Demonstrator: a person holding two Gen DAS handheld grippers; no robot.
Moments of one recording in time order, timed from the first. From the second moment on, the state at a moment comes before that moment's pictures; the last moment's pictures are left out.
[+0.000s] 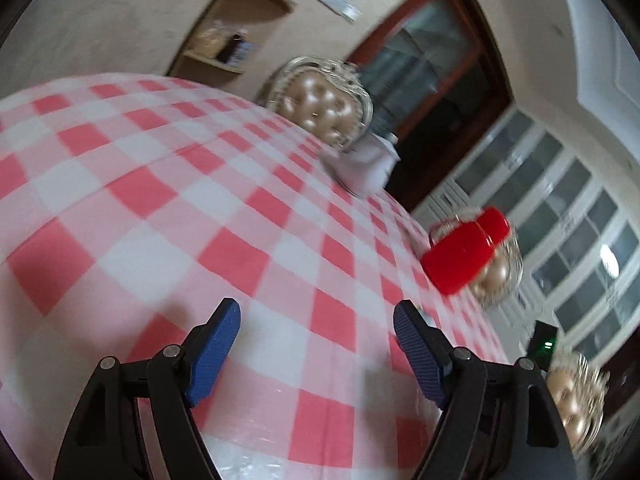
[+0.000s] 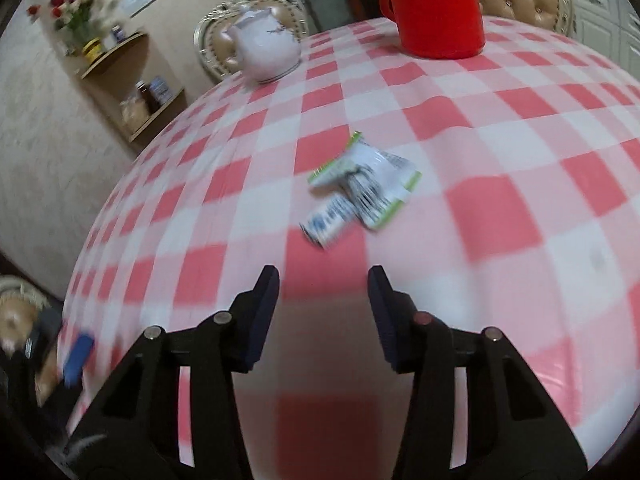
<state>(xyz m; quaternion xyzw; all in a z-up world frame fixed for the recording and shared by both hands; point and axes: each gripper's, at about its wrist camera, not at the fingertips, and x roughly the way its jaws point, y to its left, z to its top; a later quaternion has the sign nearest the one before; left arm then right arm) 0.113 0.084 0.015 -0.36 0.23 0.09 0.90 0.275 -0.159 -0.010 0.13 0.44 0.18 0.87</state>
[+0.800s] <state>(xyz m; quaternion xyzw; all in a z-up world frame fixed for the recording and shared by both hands) 0.135 0.057 0.005 -0.31 0.30 0.03 0.90 0.140 -0.251 0.017 0.05 0.37 0.16 0.91</state>
